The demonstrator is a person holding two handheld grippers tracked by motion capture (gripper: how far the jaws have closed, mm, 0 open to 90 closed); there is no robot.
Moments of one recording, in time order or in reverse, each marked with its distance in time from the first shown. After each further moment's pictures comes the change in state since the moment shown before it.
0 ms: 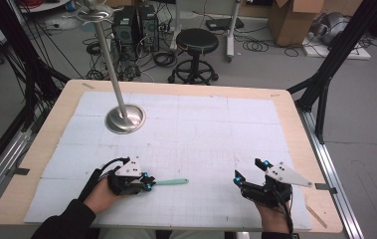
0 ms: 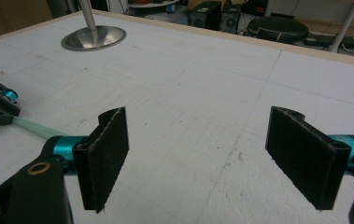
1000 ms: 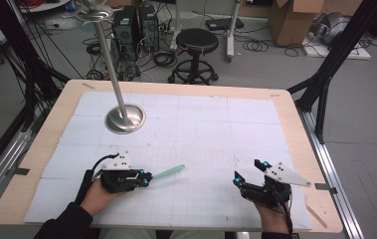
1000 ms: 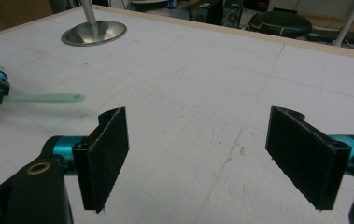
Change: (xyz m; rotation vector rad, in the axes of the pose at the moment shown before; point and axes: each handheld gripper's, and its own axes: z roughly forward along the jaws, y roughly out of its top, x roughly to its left) left arm 0.005 -0.006 -0.021 -0.177 -0.010 -0.155; right arm 0.000 -0.003 0.002 0.011 0.008 0.005
